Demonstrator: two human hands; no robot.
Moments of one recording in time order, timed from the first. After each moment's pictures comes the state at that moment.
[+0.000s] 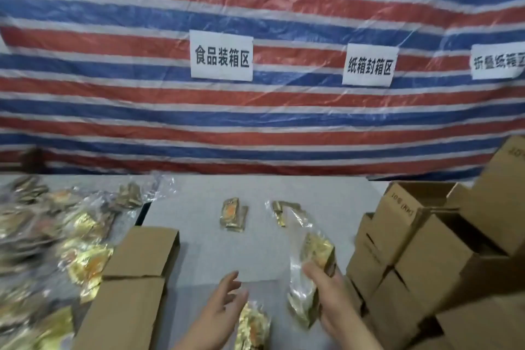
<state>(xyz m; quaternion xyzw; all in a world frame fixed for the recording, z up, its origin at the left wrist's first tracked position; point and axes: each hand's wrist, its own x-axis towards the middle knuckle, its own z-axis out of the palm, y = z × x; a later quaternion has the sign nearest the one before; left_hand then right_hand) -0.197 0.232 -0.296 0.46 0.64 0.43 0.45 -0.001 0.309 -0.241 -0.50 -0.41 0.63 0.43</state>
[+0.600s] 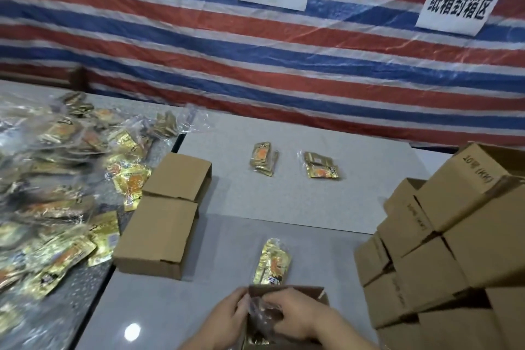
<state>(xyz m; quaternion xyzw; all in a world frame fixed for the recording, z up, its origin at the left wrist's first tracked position) -0.187 0.141 -0.428 0.42 0.71 0.33 0.45 -0.031 0.257 -0.374 -0.34 -0.84 0.37 -0.21</state>
